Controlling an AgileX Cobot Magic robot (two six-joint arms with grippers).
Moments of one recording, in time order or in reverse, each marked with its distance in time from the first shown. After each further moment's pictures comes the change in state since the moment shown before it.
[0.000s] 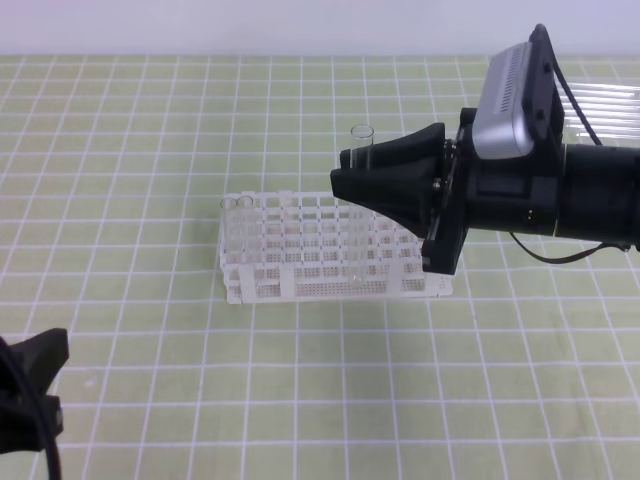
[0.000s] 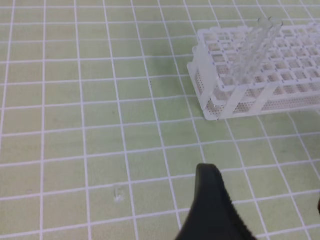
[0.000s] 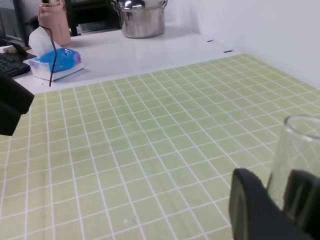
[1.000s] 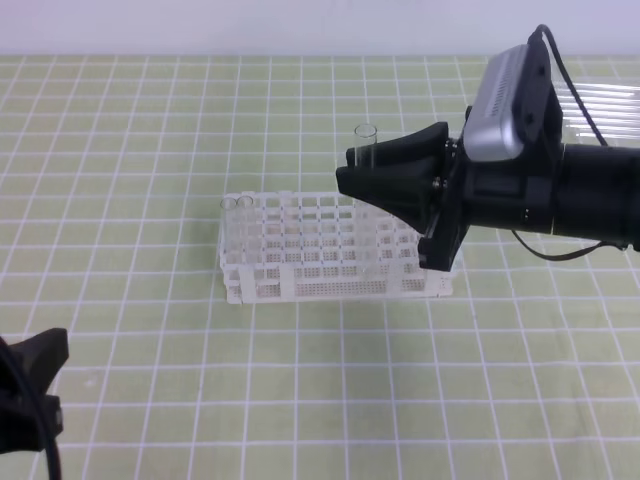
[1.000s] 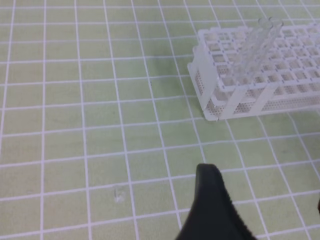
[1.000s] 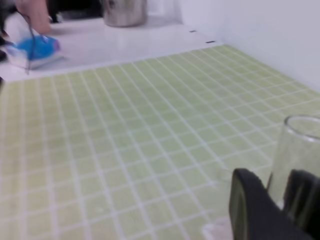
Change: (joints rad) left arm 0.000 0.000 0.000 0.000 0.002 0.000; right arm 0.007 0.002 -0.009 -0.004 -0.080 -0.021
